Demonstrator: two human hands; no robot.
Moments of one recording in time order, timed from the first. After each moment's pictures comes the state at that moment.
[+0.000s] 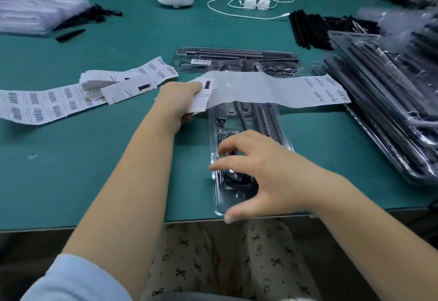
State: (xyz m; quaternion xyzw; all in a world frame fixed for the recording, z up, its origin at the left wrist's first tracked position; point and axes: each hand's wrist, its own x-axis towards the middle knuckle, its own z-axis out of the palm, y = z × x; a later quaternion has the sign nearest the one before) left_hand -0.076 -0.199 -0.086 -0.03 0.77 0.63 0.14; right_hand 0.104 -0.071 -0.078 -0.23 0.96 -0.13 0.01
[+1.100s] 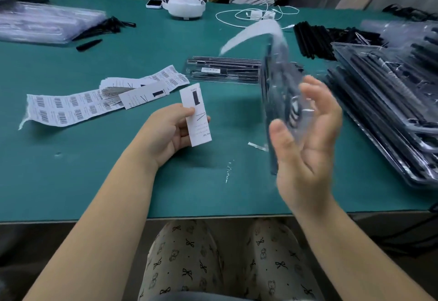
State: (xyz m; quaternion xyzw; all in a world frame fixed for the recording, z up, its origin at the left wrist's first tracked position) left_hand -0.029 -0.258 -0.092 0.07 0.58 0.78 0.24; right_hand 0.107 -0.106 -0.078 -0.09 0.74 -0.47 -0.46
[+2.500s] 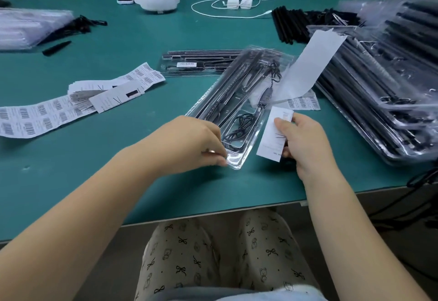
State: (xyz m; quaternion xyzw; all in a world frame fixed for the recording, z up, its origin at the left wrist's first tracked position) left_hand 0.002 -0.224 -0.069 0.58 0.81 0.10 0.03; right_hand 0.097 -0.026 -0.109 0.30 0.71 -0.60 -0.22
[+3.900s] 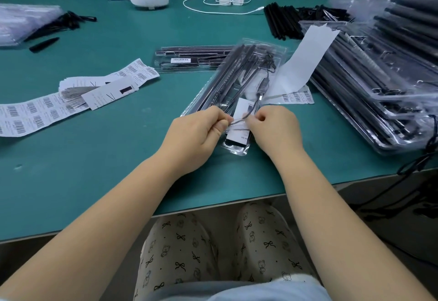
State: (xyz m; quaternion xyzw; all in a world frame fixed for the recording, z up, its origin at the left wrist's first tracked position) left_hand 0.011 -0.209 -0.106 0.42 0.84 0.33 -0.04; right_hand 0.072 -0.047 -0.108 0.29 0.90 -0.26 -0.19
